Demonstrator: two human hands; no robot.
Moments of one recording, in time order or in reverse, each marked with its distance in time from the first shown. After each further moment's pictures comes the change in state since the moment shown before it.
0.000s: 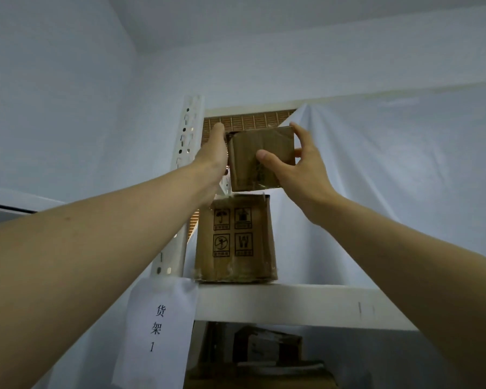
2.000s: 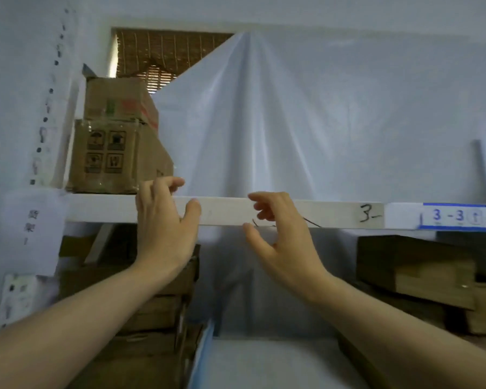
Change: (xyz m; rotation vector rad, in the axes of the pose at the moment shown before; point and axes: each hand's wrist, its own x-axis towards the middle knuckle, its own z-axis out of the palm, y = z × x) left_hand -0.176 -0.080 0.157 0.396 0.278 0.244; right_hand -0.213 0.009 -0.201 -0.538 -0.209 0.044
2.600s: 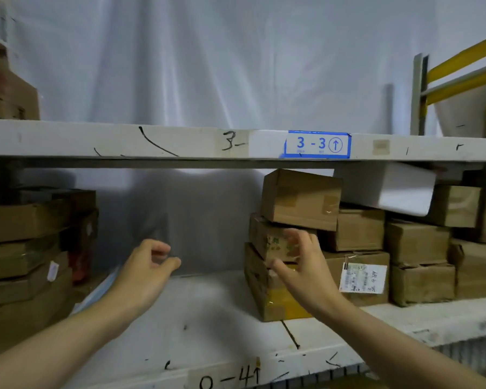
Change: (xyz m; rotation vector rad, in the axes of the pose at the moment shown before) left_hand -0.179 0.038 0.139 -0.058 -0.665 -0.563; right_hand -0.180 0.185 -0.162 -0.110 -0.068 0.624
